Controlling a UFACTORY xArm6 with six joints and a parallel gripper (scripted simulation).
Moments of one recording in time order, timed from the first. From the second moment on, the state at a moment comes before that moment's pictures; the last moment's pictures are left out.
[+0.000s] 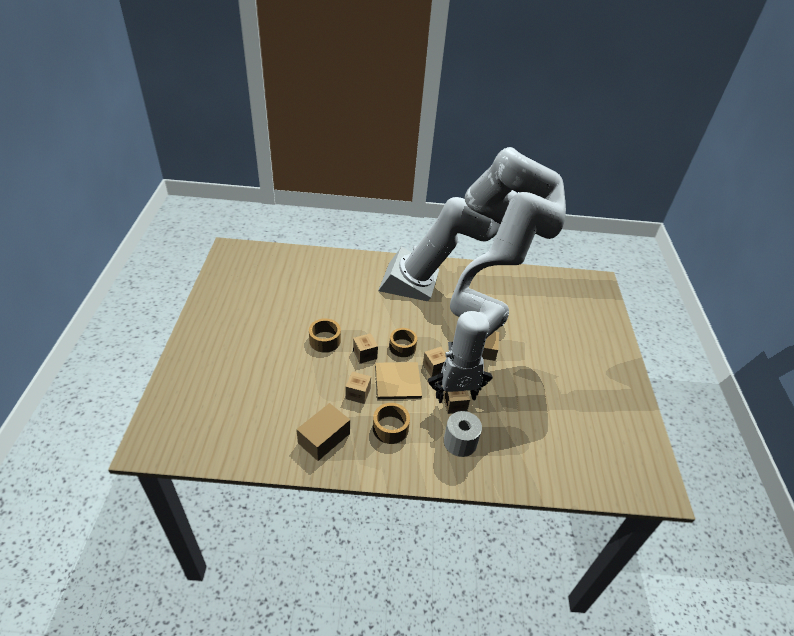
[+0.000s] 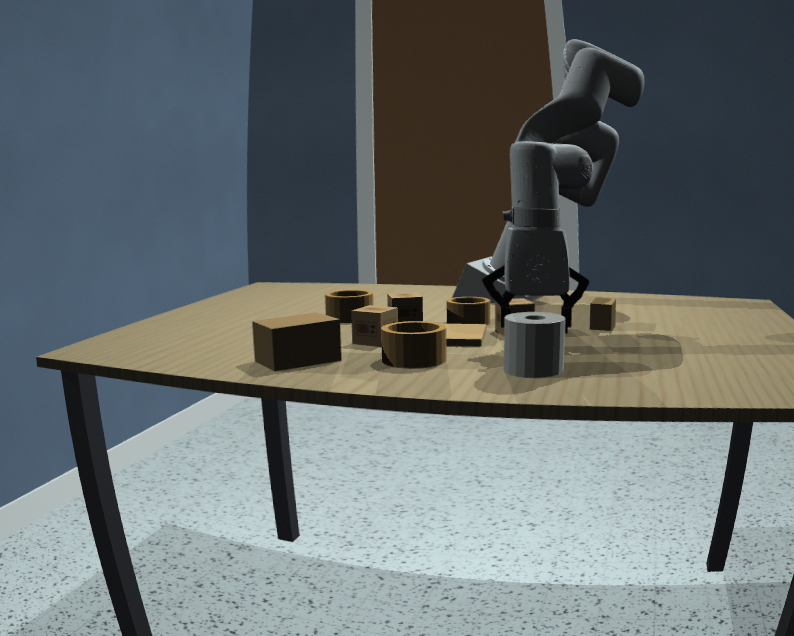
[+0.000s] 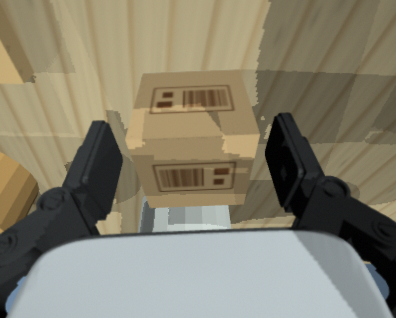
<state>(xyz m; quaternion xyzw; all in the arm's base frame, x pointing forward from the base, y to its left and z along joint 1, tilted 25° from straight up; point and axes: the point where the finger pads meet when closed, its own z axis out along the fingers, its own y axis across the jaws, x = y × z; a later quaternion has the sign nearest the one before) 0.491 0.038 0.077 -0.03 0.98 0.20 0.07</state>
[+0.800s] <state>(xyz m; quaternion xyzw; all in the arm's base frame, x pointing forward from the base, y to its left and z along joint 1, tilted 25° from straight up) 0.491 0.038 0.077 -0.03 0.98 0.20 0.07</state>
